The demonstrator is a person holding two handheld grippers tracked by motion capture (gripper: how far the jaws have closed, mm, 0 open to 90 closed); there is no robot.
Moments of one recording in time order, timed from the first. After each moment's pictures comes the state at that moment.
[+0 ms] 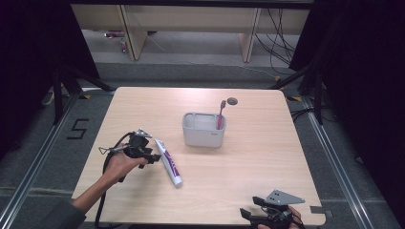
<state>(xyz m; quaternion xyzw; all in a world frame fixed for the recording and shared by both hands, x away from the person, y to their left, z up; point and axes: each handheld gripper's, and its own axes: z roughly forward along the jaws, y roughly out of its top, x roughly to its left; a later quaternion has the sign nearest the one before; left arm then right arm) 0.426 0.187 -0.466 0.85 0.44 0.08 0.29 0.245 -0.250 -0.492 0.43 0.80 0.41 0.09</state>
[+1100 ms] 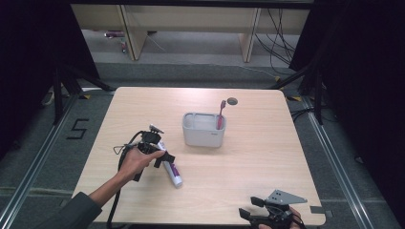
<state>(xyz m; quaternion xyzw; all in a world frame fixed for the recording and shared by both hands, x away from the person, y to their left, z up) 0.438 0.146 -0.465 0.81 0.53 0.00 0.25 0.246 -0.252 -0.493 0.43 0.78 0.45 0.06</state>
